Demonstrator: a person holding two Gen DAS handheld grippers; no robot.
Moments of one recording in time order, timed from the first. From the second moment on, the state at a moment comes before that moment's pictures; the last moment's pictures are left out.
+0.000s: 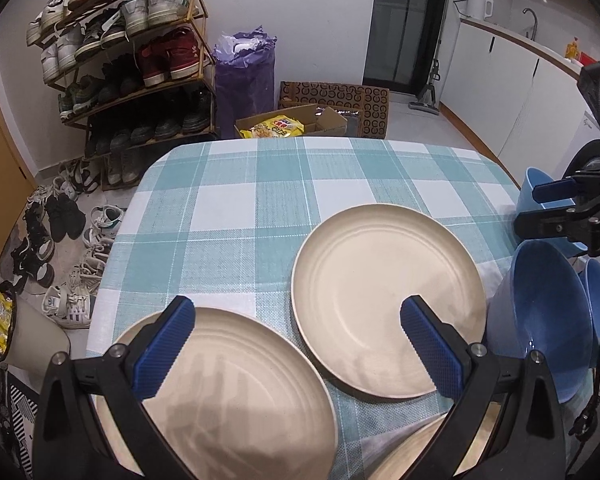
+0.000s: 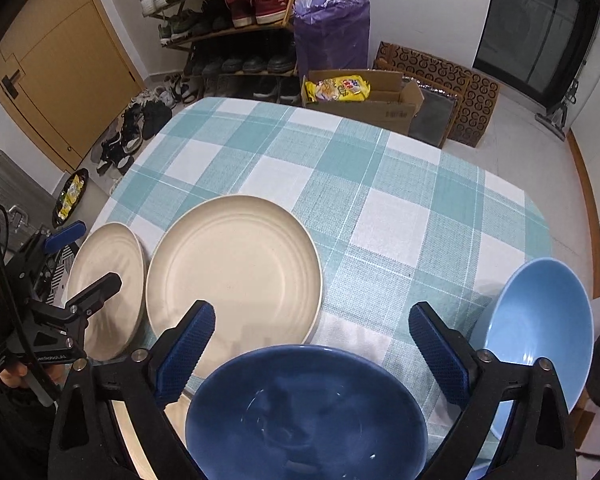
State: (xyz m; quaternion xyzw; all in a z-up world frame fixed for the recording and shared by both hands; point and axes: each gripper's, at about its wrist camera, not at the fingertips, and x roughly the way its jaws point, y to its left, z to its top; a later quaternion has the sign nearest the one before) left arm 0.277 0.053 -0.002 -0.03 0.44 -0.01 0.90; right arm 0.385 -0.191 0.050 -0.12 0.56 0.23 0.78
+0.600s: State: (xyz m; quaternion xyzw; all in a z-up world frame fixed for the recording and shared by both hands) left arm 0.296 0.042 -0.029 -0.02 0.47 -0.04 0.88; right arm 0.408 -0.172 0.009 -0.14 0.60 0.24 0.75
